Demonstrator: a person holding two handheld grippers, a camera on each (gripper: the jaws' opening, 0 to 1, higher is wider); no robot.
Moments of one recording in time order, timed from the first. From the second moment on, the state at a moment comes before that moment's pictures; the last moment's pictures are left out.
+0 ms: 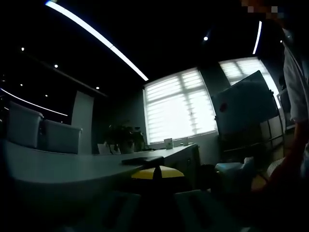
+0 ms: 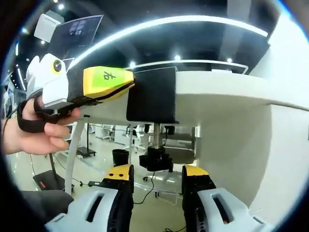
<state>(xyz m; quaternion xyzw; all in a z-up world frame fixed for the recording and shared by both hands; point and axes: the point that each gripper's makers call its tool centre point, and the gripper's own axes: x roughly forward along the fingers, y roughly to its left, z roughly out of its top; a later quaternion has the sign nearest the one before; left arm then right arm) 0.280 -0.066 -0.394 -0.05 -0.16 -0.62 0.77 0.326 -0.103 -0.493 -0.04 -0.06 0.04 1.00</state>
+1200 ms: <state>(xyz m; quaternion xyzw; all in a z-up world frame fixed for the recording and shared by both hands) 0.284 -0.065 -0.390 -0.06 -0.16 -0.62 0.77 0.331 -0.104 -0.481 -0.06 -0.06 -0.02 1.00</state>
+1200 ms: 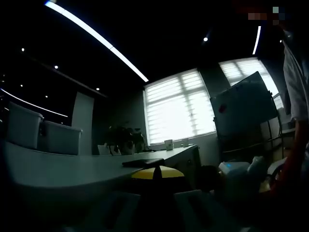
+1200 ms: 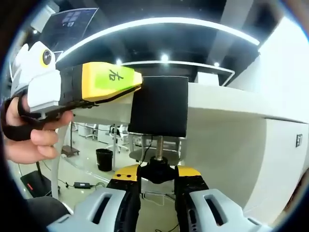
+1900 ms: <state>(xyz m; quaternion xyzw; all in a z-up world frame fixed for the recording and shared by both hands) 0.282 -0.064 -0.393 -0.06 -0.16 -0.62 0.77 0.341 -0.101 -0.493 -0.02 -0.03 0.14 0.99</state>
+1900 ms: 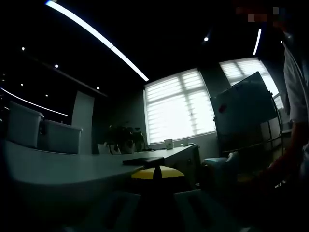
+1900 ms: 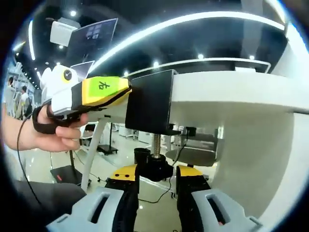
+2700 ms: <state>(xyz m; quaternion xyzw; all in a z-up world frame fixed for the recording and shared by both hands) 0.278 -0.065 -0.391 -0.05 -0.16 -0.62 0.77 0.322 -0.100 -0.469 -0.06 -0.08 -0.04 0.99</state>
